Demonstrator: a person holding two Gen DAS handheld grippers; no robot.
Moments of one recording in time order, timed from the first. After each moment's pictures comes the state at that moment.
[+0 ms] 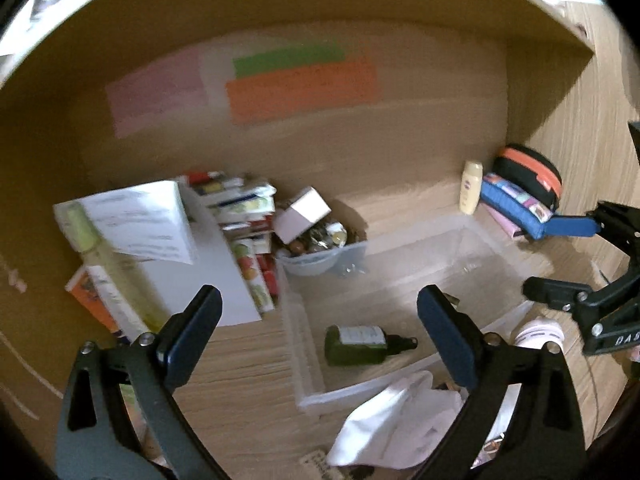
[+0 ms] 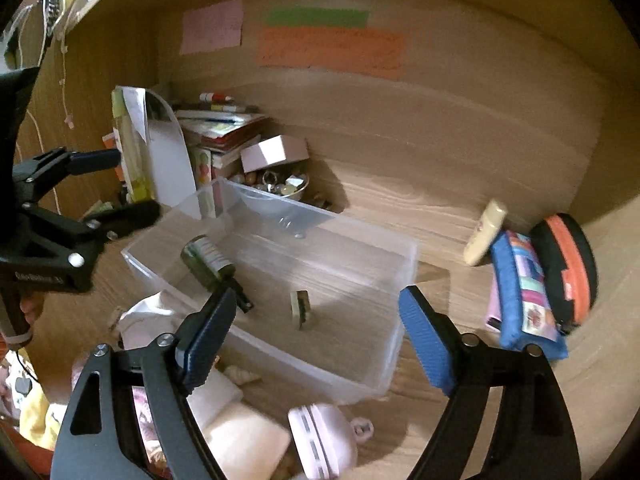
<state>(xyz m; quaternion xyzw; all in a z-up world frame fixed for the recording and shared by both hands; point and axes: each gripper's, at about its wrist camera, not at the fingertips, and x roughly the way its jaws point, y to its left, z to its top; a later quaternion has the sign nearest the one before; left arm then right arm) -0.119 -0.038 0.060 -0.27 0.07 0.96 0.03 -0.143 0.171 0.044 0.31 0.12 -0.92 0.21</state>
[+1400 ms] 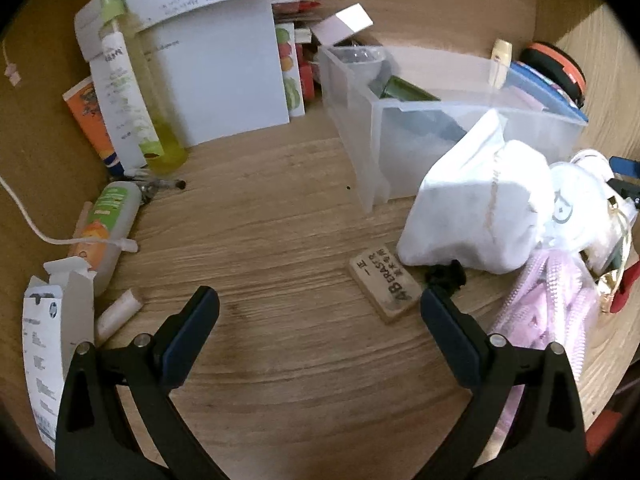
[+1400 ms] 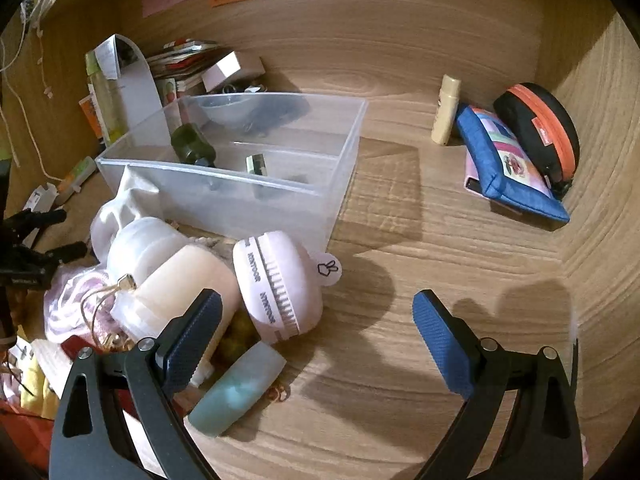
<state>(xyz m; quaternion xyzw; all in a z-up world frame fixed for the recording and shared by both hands) -0.069 -0.092 -0.075 -0.43 0.05 0.90 0.01 -0.114 0.232 -0.034 0.39 0.07 -0.90 0.18</state>
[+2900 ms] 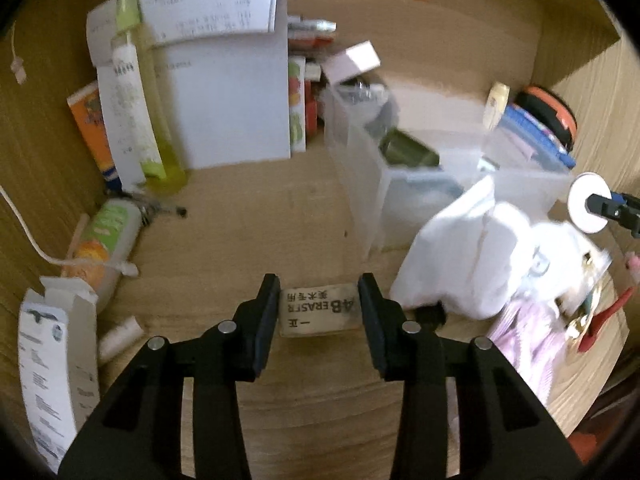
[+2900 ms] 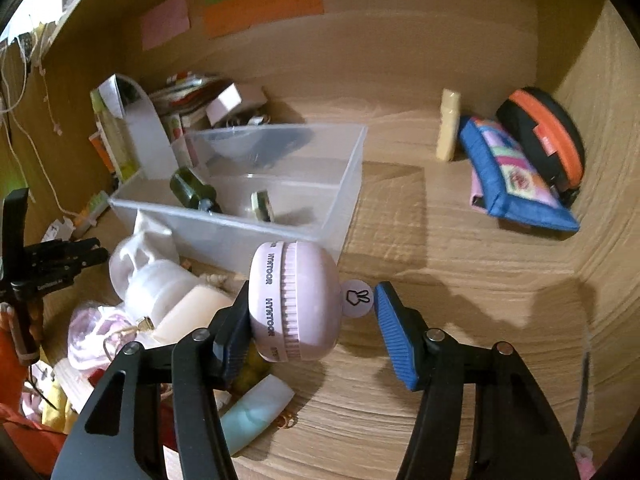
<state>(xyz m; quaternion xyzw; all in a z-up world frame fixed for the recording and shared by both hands) -0.071 -0.106 -0.049 -0.38 0.00 0.92 0.03 -0.121 0.248 -0.012 0.36 0.03 -0.91 0.20</state>
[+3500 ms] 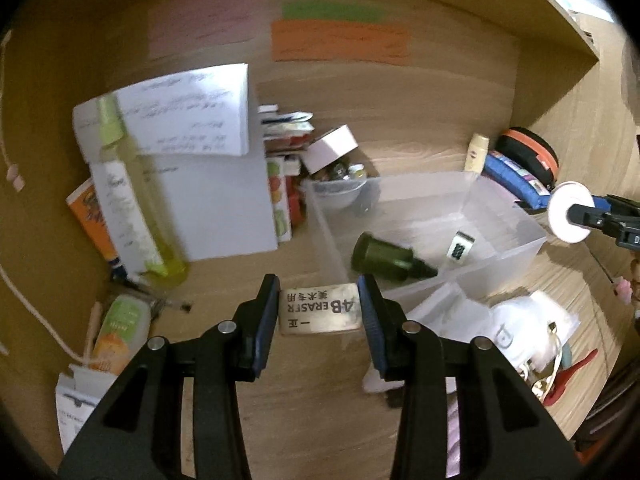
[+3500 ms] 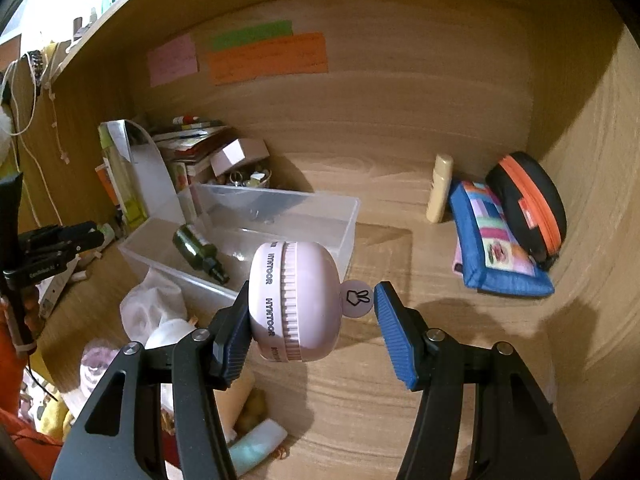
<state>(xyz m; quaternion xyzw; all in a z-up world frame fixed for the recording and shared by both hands) -0.087 -0.088 0.006 -0.31 0.02 0.95 0.06 -0.128 0.241 0.027 0.31 0.04 -0.93 0.21</state>
